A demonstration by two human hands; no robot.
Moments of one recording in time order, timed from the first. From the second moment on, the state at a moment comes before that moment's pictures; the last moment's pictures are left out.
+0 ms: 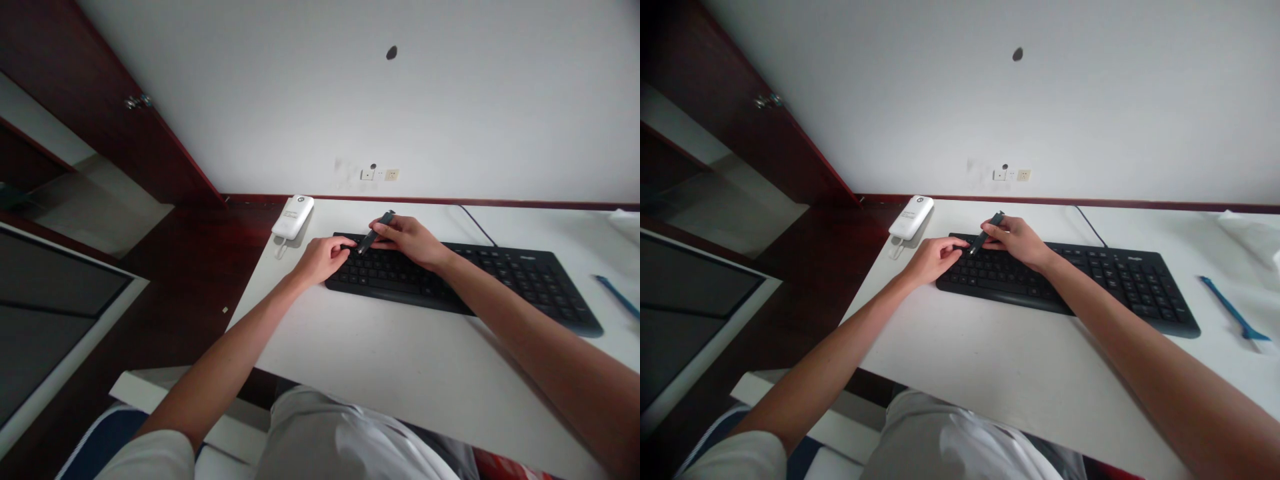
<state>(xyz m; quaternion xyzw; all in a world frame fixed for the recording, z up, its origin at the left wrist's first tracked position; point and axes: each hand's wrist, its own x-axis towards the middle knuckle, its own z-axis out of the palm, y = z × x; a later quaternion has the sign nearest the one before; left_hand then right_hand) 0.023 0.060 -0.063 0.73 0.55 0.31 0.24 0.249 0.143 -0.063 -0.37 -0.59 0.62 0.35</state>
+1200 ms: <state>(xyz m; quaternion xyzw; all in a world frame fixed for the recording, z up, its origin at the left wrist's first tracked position) 0.024 0.056 -0.058 0.75 0.56 0.29 0.21 0.249 0.145 -0.051 -0.36 -0.61 0.63 0.31</state>
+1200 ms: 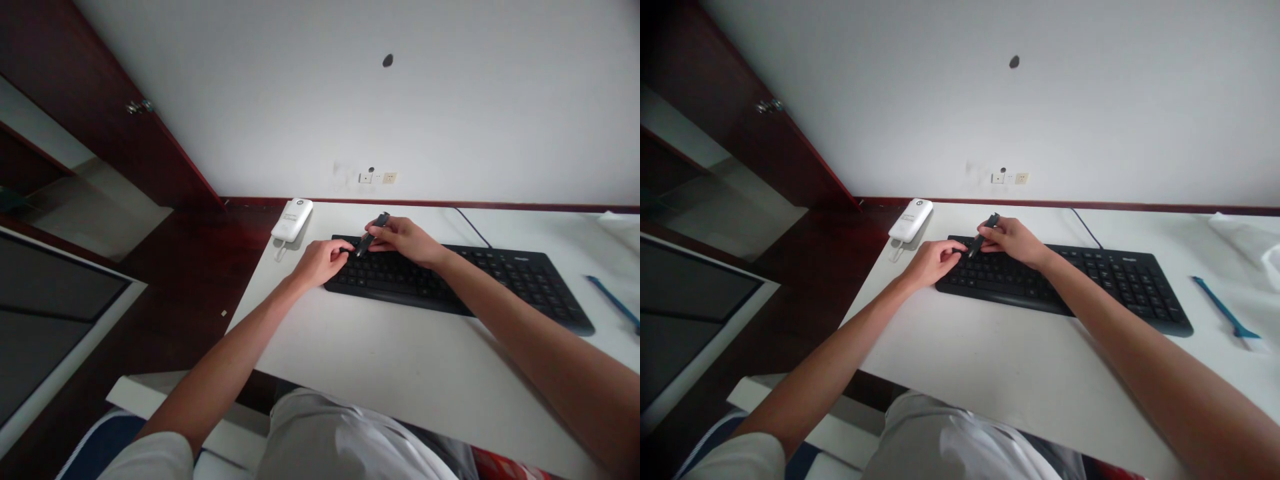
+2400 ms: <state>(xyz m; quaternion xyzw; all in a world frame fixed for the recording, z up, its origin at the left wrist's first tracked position) 0.056 0.047 -0.071 0.74 0.61 0.29 0.06 0.255 0.147 -0.056 -0.36 -0.56 0.66 0.34</state>
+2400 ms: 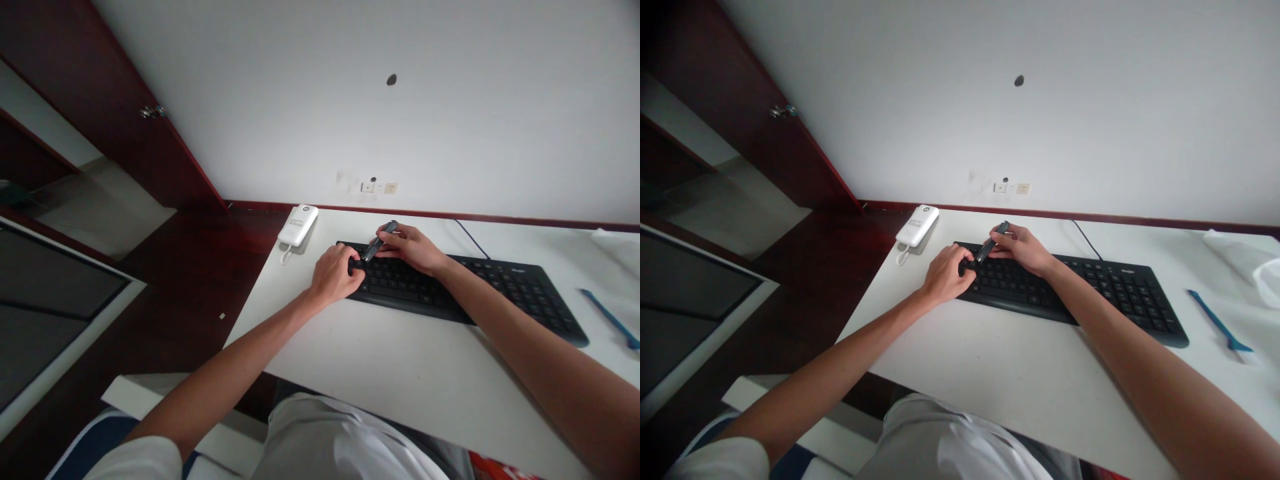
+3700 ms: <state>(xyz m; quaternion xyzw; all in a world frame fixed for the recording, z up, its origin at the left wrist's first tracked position) 0.054 0.046 -0.082 0.70 0.60 0.38 0.09 0.237 0.108 -0.022 -0.35 -0.83 0.33 0.29</state>
